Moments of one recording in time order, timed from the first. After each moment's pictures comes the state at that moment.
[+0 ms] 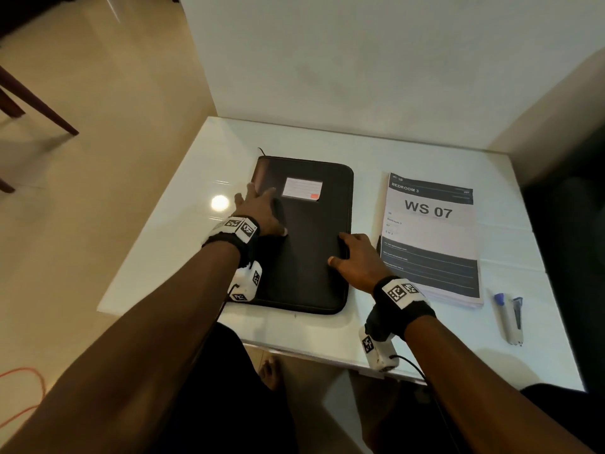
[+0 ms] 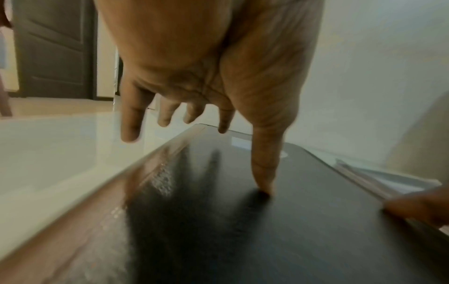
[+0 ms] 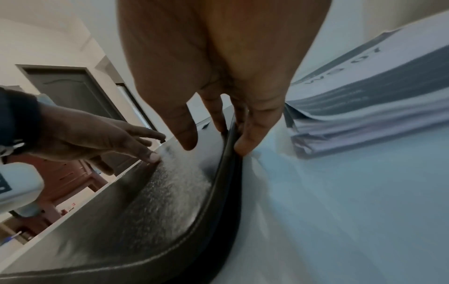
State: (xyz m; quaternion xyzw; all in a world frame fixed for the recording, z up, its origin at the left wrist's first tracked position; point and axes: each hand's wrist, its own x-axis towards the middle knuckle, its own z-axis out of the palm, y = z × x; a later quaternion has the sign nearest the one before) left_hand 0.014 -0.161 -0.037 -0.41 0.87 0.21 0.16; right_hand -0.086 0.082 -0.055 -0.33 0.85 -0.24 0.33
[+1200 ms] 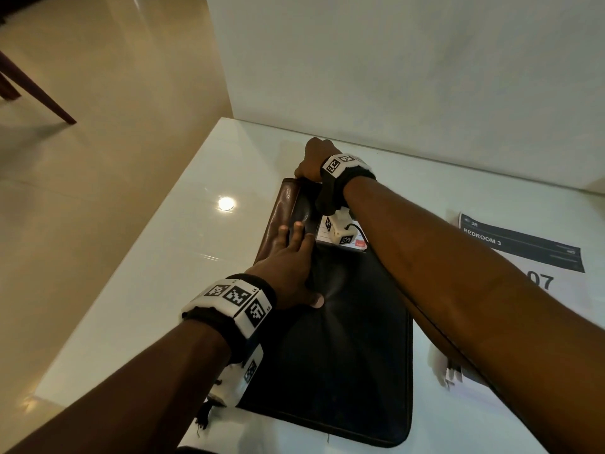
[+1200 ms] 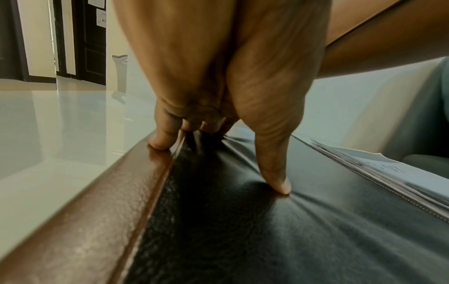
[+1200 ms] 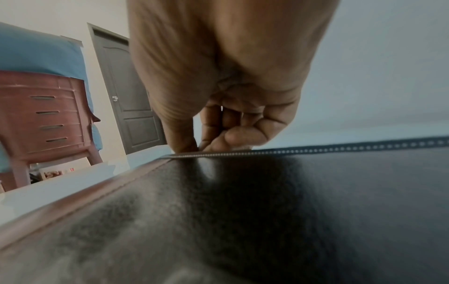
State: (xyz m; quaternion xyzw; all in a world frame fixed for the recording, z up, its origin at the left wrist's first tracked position) left_hand -0.001 -0.187 -0.065 -0.28 0.89 0.26 0.26; right_hand -0.216 -0.270 -0.067 -0.45 0.86 -0.11 0.21
